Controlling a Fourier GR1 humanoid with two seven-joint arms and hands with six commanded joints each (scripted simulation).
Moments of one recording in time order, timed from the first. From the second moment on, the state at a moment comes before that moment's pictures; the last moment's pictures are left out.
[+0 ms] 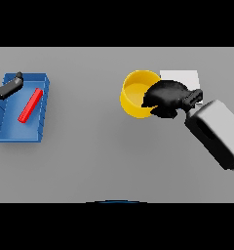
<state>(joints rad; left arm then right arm) -0.55 0.94 -0.58 -1.29 0.23 0.28 0.51 -0.71 -0.53 0.53 -1.44 0.66 0.68 -0.03</state>
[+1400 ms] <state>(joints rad) -0.54 0.97 -0.58 -1.33 0.23 0.28 0.59 -0.88 -0.52 0.47 -0.65 0.72 0.29 -0.17</state>
